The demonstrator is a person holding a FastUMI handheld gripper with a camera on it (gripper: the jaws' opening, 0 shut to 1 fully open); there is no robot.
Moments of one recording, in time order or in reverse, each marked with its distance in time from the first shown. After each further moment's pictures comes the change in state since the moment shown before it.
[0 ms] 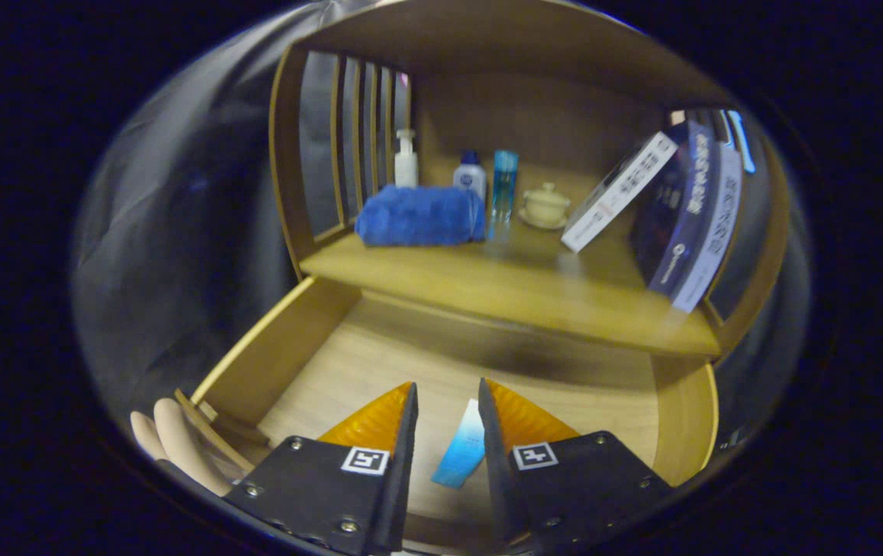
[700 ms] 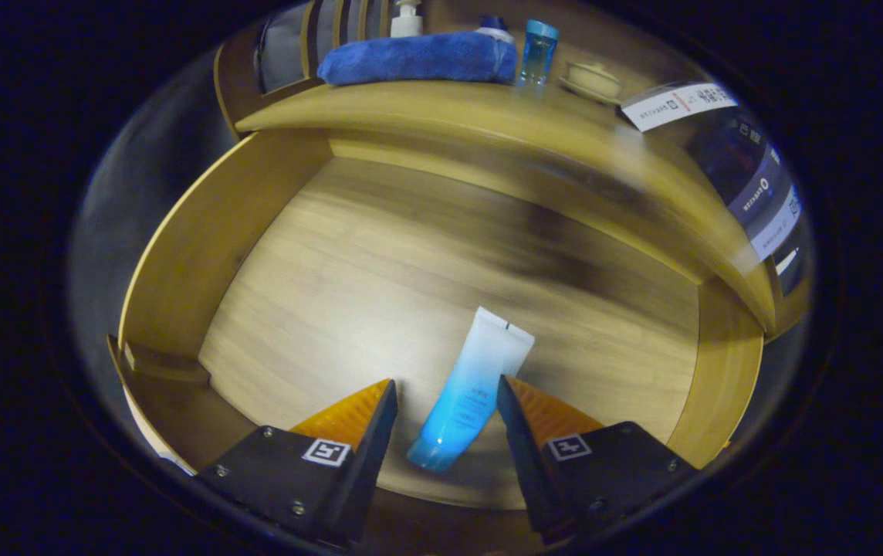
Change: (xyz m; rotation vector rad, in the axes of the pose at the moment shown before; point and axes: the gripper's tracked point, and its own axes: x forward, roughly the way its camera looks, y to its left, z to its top) arm 0.047 -0.008 -0.093 -0.078 0.456 -0.003
